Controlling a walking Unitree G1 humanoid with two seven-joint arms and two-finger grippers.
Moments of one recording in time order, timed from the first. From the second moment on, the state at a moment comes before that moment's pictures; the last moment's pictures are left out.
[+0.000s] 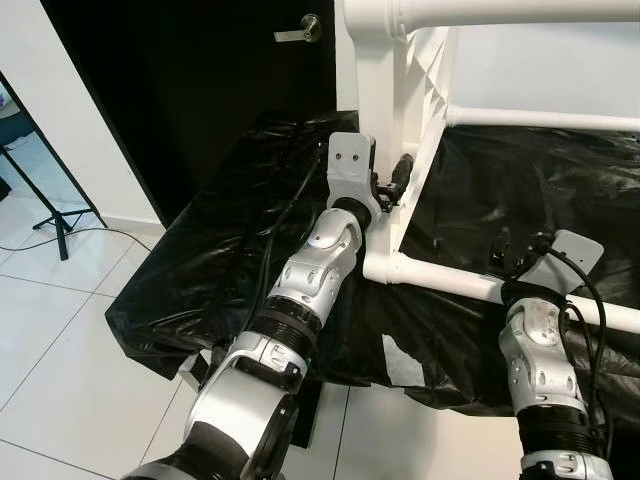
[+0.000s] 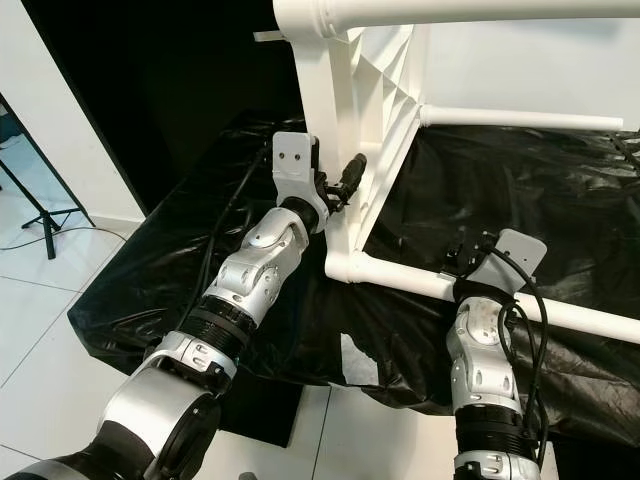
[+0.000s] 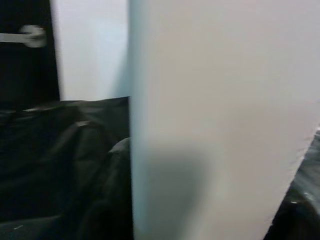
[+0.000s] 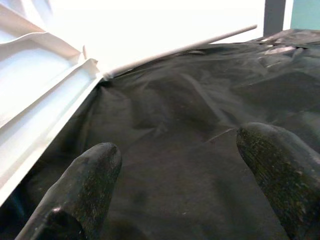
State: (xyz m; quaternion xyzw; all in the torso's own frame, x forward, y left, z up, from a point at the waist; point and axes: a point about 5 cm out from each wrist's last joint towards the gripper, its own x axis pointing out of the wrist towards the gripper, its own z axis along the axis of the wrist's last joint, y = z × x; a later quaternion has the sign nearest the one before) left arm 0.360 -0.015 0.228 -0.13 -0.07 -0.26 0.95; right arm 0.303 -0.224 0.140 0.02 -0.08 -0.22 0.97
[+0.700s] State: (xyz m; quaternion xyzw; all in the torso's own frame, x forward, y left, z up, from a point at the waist) left arm 0.331 0.001 0.228 -0.11 -0.14 -0.25 0.95; right arm 0.314 -0.206 0.132 -0.01 -0.06 -0.14 0.99
